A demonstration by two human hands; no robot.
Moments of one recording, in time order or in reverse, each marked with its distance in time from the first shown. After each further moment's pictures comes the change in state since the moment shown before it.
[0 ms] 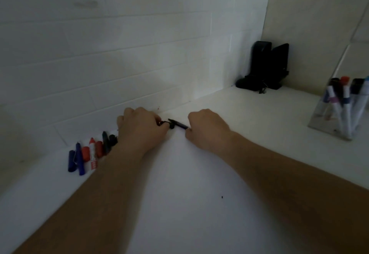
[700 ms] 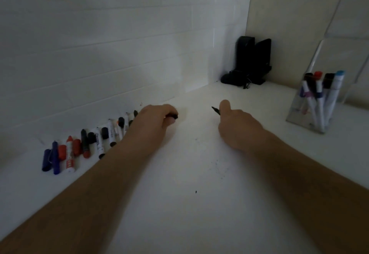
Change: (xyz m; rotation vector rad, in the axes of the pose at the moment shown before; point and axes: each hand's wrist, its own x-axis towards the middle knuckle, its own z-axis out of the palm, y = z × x) left_hand -0.013 0.053 0.010 -0.378 0.024 0.396; right_hand -0.054 0.090 -0.029 0.009 -0.020 0.308
